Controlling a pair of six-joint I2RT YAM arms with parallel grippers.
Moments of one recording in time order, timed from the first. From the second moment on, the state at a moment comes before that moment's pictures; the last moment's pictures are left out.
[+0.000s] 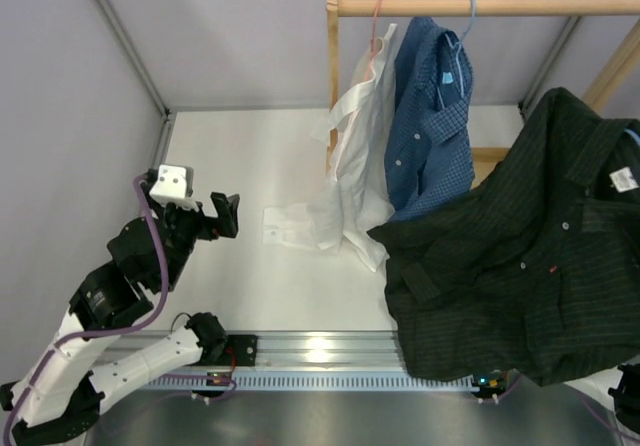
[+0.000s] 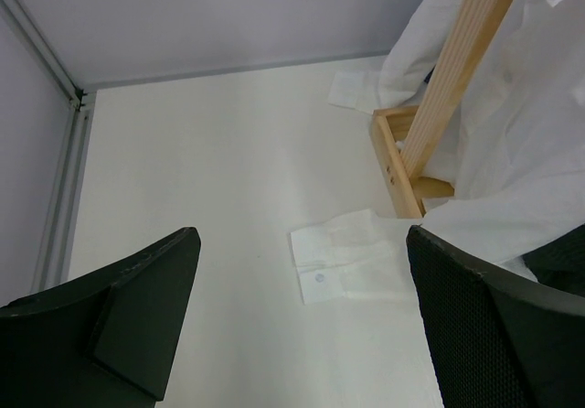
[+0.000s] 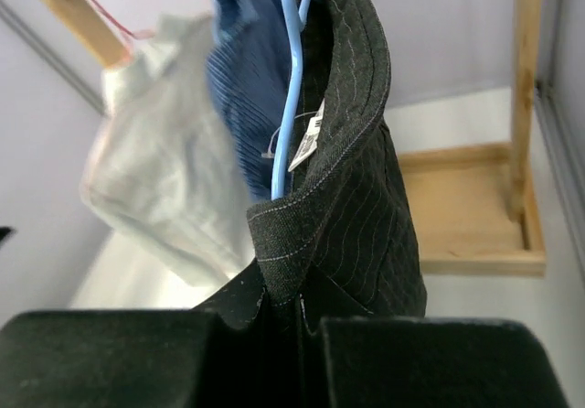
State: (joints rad) left arm -0.85 0.60 1.16 -0.69 -0.64 -0.12; right arm 0.92 0.57 2.02 -1.36 0.68 0.37
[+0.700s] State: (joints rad) left arm -0.47 0.60 1.05 -0.60 -0.81 -0.20; right arm 0.78 0.94 1.67 -1.00 0.95 0.23
